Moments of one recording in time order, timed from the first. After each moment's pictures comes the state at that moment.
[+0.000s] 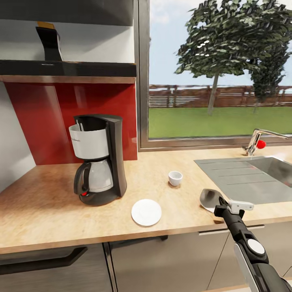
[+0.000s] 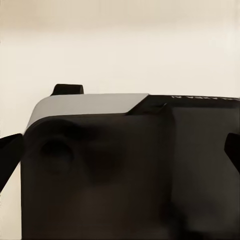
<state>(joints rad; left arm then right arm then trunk) 0.00 -0.08 0.03 -0.23 0.01 -0.01 0.01 -0.24 -0.13 -0.13 -1.38 -0.12 0.02 0.01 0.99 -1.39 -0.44</state>
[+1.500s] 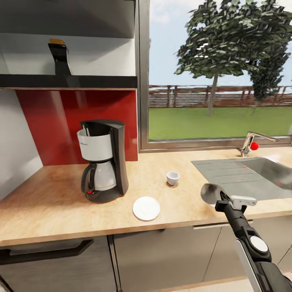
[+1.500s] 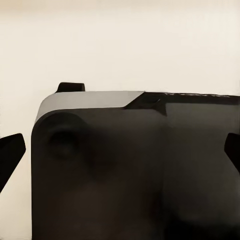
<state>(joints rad) 0.00 -0.08 0.03 -0.23 0.01 -0.01 0.01 -0.23 -0.13 -0.14 -1.46 -0.12 0.03 0.02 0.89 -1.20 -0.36</state>
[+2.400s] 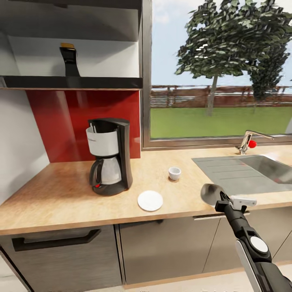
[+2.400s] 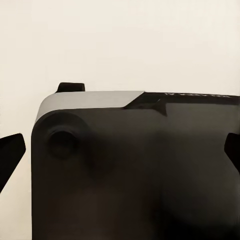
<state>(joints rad) 0.00 -0.08 0.03 -0.23 0.01 -0.01 0.01 -0.23 -0.13 -0.13 -1.46 -0.12 0.03 0.02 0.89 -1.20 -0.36</state>
